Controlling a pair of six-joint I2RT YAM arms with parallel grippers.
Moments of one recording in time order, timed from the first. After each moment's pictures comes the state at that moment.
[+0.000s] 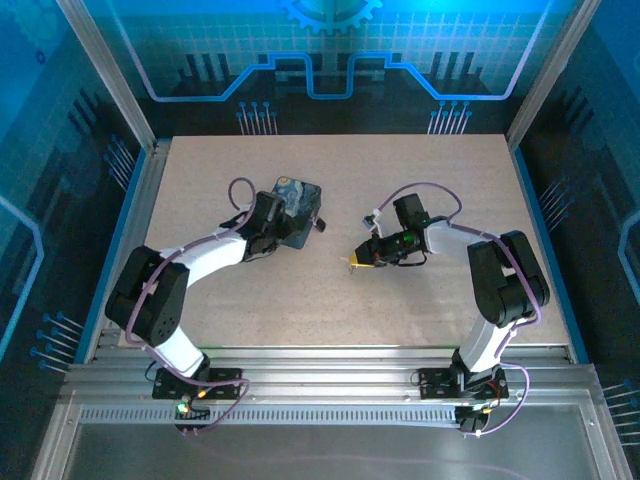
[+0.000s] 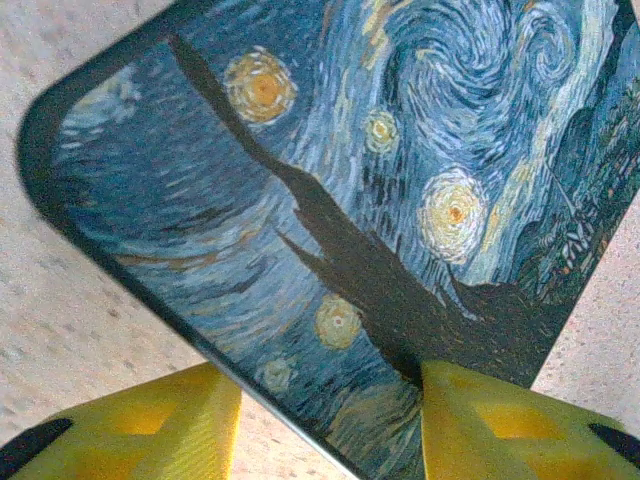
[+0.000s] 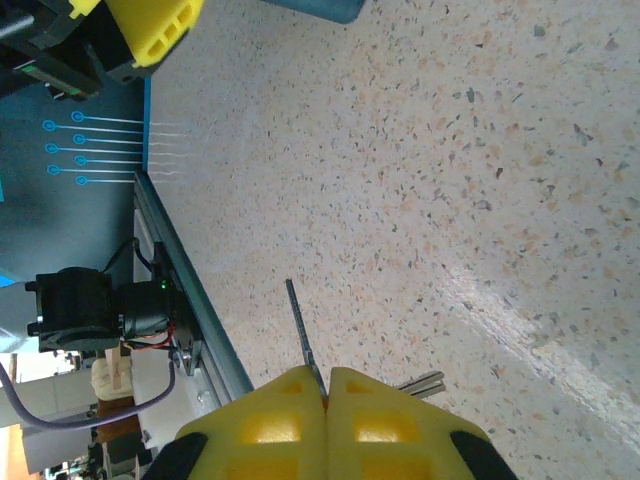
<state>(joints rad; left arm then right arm) -0.39 1.63 0.92 -0.19 -0.07 -1.02 0.31 1.74 0.96 -0.38 -0.94 0.25</state>
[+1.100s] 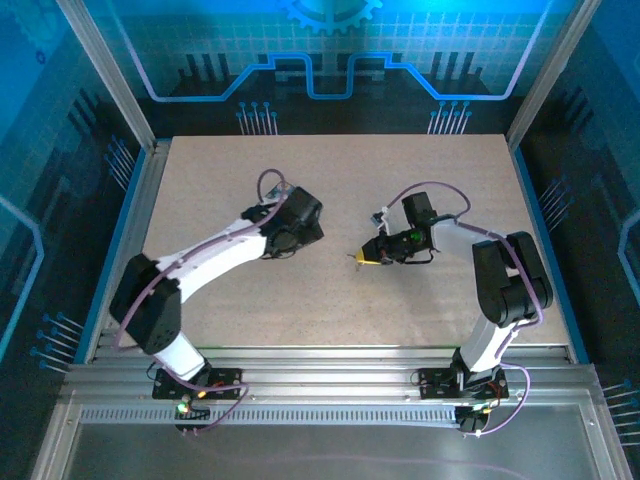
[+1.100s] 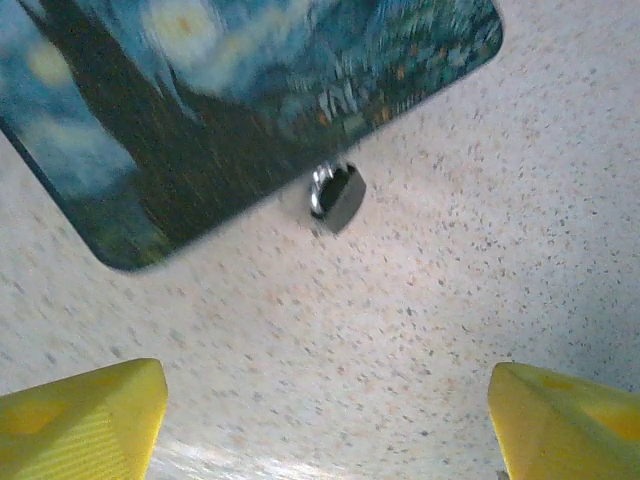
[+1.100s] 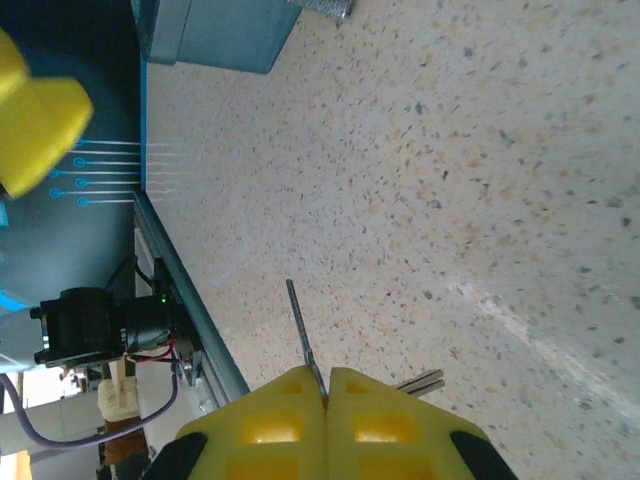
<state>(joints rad) -0.66 1.65 1.26 -0.73 -0.26 -1.12 0.24 1.73 0.96 -0.41 -0.93 0.25</state>
